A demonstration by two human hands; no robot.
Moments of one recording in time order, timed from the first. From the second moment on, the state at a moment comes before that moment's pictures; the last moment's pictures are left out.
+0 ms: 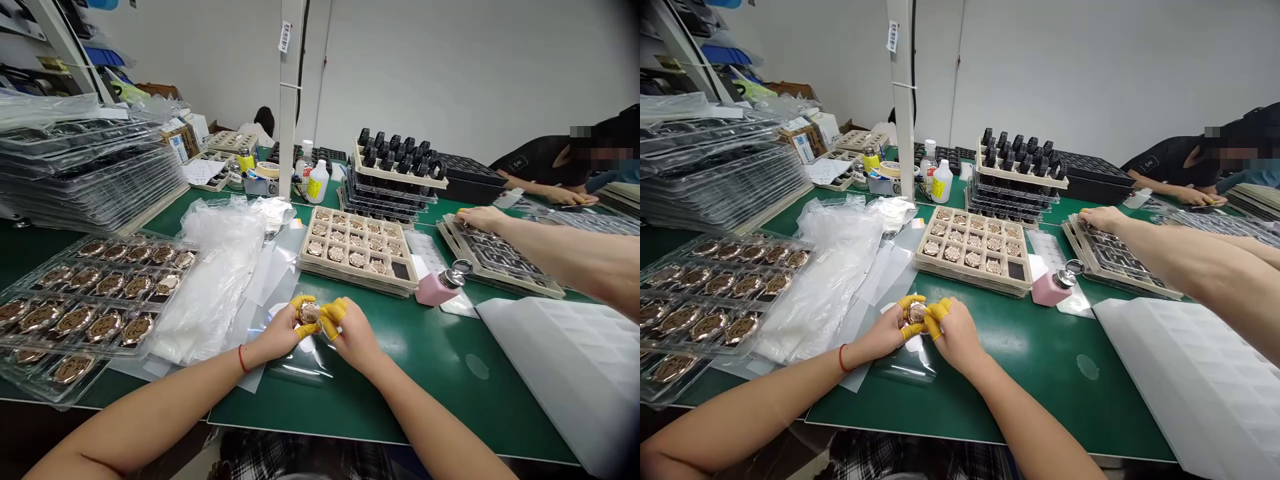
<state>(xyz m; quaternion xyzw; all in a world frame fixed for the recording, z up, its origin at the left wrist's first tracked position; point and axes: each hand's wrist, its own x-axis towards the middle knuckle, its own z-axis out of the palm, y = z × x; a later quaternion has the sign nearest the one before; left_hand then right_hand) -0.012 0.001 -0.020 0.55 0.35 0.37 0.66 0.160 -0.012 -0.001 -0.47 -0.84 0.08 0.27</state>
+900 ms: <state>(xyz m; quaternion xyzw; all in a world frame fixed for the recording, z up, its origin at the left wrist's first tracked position) -0.015 0.003 -0.013 0.64 0.33 0.31 0.63 0.156 -0.007 -0.004 -0.41 -0.88 0.00 0.23</state>
